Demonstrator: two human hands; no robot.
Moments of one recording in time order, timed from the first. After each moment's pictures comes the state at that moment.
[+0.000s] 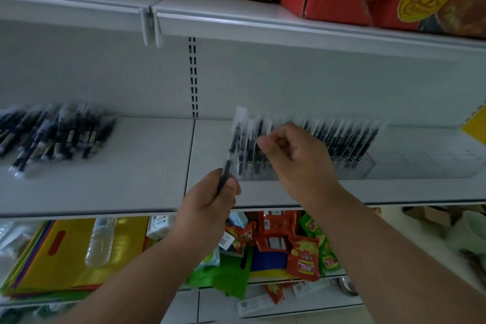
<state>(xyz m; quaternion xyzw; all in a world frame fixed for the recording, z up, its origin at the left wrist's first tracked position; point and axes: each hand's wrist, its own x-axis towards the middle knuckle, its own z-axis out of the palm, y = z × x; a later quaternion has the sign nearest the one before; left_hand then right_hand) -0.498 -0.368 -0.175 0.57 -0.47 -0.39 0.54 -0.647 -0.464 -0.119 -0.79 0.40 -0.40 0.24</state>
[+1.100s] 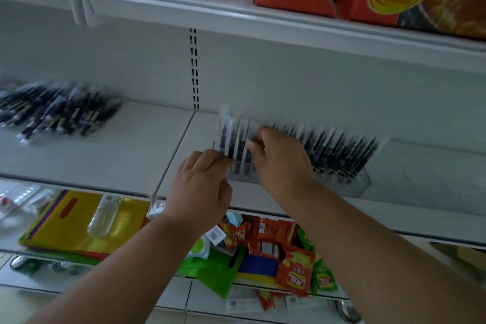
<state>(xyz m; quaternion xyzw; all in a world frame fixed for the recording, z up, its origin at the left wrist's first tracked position) -0.533 -0.414 -0.196 0.71 -0.62 0.09 0.31 -0.665 -0.515 -0.130 -0.88 0.40 -0.23 0.12</state>
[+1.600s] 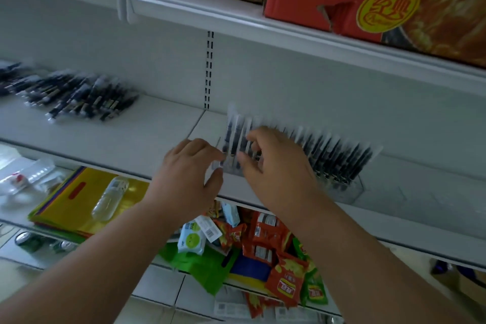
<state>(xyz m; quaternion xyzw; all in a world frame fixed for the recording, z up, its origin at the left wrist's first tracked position) -0.536 -0.382 -0.160 0.75 -0.59 0.07 0.30 -0.691 -0.474 -0.108 -0.91 0.29 -0.28 0.09</state>
